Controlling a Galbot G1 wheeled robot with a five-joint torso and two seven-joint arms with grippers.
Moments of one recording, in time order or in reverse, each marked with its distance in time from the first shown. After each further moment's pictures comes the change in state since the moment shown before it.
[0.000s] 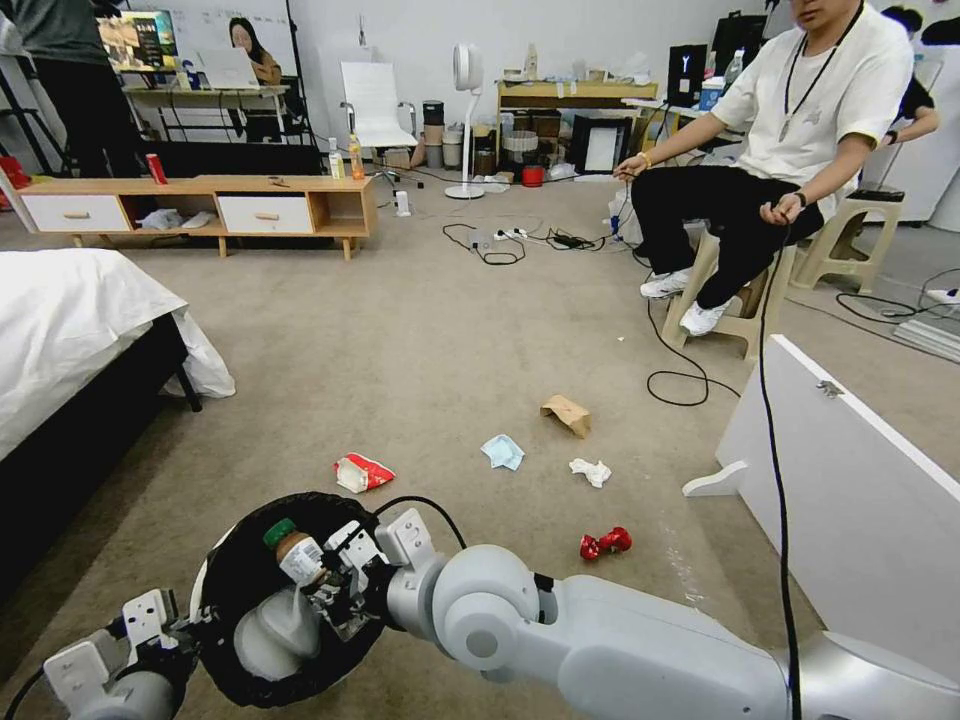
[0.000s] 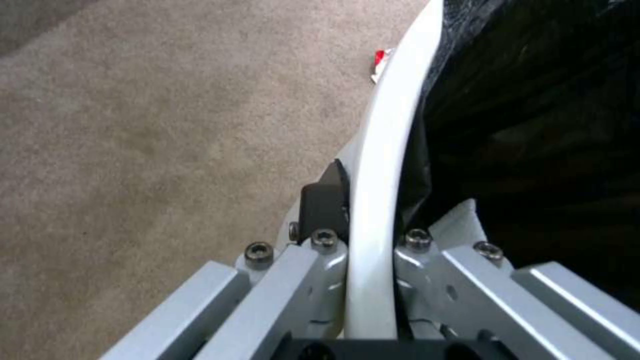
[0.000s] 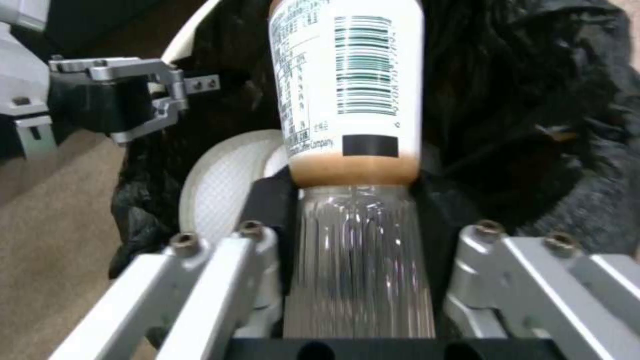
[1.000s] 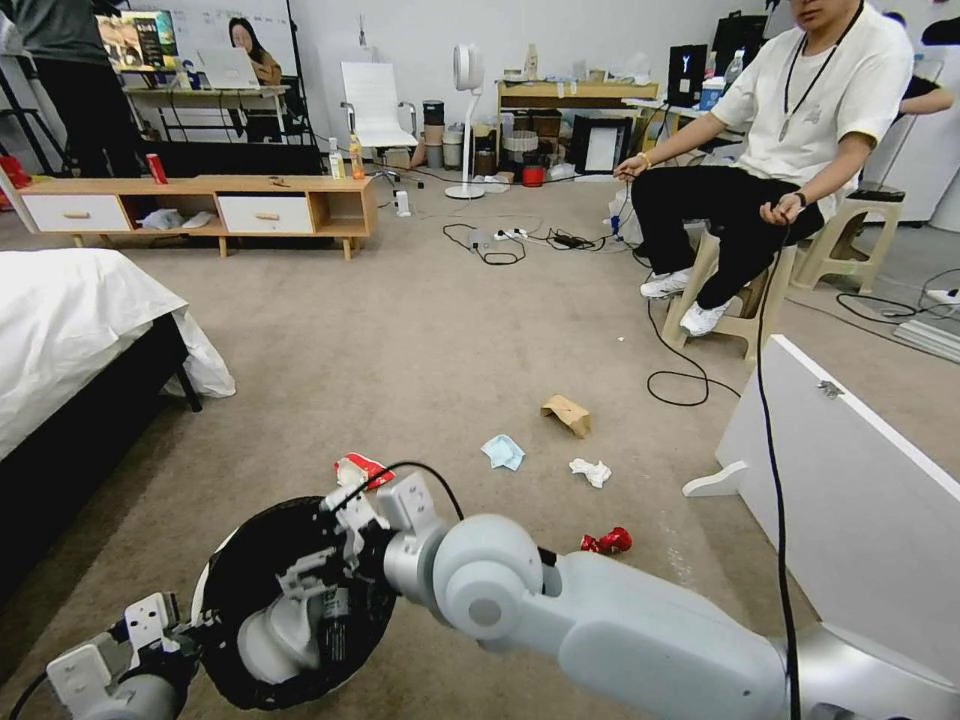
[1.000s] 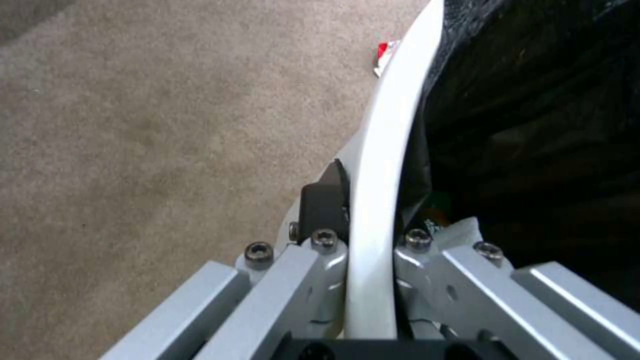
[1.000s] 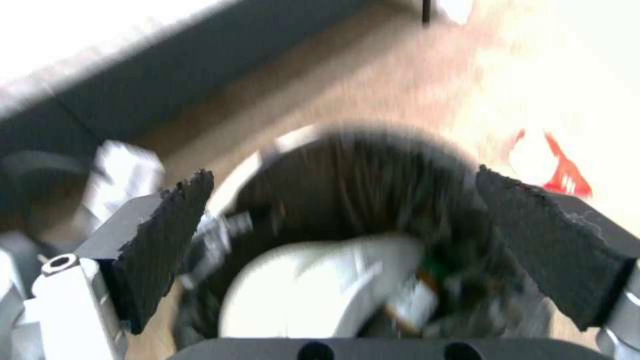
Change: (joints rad) left arm 0.000 -0.006 0.001 0.012 0.007 0.000 0.005; right arm 0.034 0.038 0.118 0.043 0.016 0.011 0.000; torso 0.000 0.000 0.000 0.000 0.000
